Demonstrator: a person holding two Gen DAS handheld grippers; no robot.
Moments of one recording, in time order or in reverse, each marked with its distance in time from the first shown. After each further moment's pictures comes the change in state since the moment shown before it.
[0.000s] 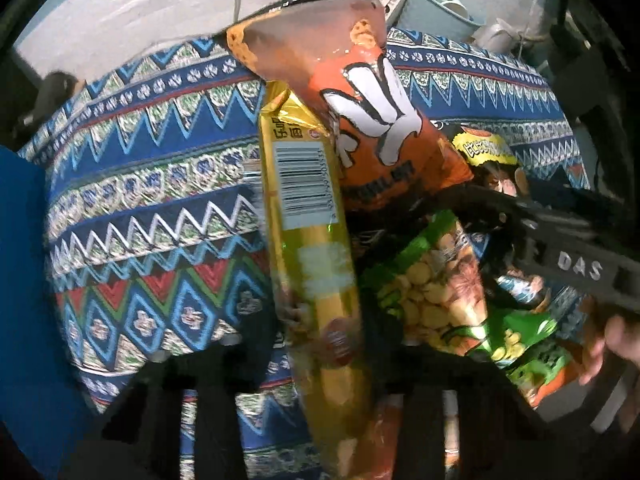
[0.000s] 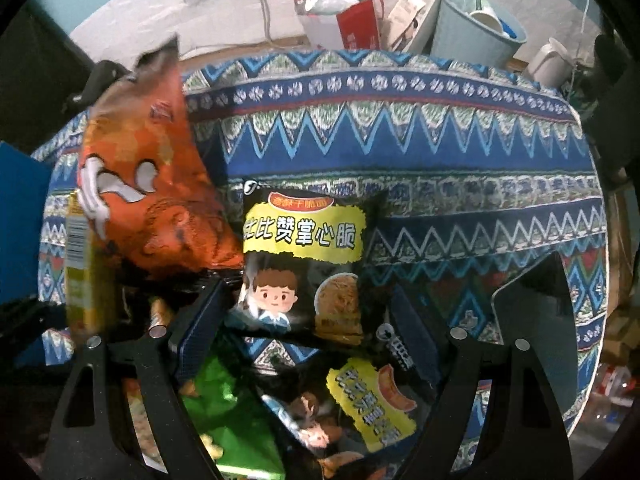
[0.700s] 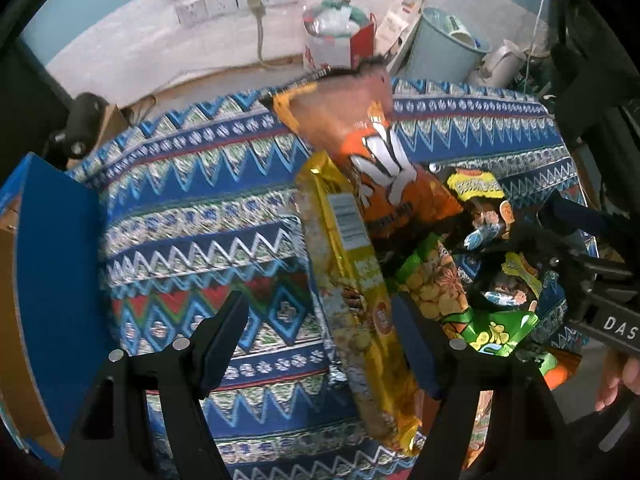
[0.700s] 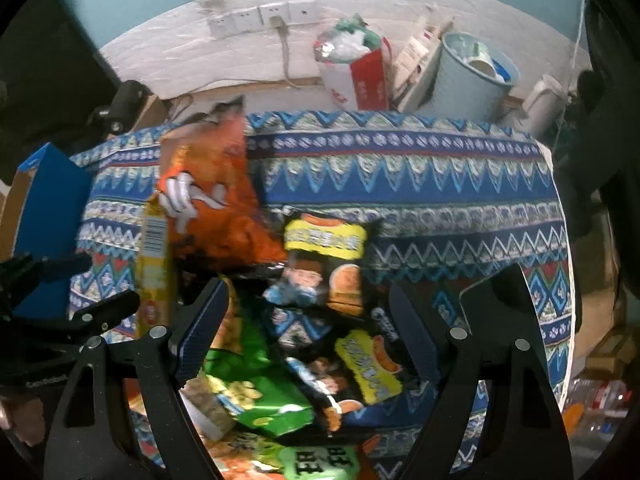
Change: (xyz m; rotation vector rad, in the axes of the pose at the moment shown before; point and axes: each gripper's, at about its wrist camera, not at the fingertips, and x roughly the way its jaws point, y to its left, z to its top) left arm -0.051 0.011 0.012 -0.026 -0.078 0.072; right arm -0.068 0.005 -0.020 -0.030 -0.132 0.019
